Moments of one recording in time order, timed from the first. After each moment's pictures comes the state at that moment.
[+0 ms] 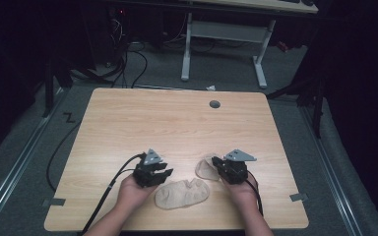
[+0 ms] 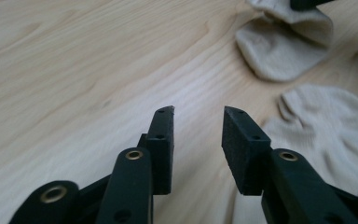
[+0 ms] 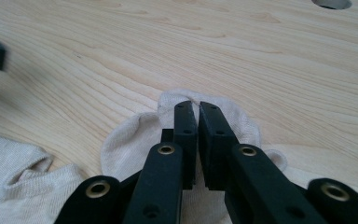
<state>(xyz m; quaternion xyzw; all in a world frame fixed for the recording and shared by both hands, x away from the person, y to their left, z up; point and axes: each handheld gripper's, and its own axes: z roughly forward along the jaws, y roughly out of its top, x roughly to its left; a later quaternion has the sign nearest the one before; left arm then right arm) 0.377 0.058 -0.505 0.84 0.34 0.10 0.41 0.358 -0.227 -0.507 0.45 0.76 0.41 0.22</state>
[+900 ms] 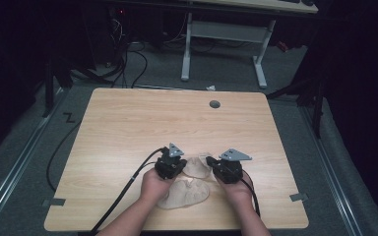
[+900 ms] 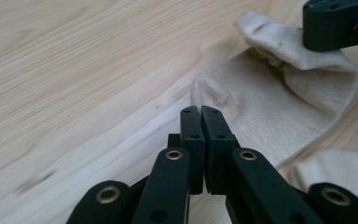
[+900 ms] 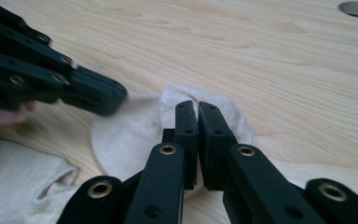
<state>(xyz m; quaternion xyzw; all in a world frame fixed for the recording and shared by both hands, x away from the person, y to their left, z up) 0.393 0.022 -0.515 0.84 0.37 0.11 0.39 0.360 -0.212 -0.506 0.44 0.77 0.42 0.20</state>
